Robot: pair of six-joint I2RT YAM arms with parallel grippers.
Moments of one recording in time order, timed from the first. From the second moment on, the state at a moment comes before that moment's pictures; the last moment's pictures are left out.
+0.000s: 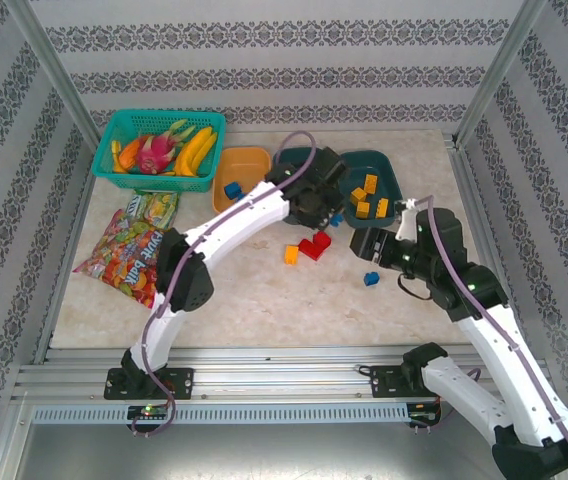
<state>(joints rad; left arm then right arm) -0.76 2.18 2.22 -1.04 0.08 -1.50 0.34 0.80 0.94 -0.68 -0.33 0.63</state>
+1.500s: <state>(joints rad) -0.24 2.60 2.48 -0.95 0.19 -0.68 0.51 1.61 1.13 0.04 -0.26 0.77</state>
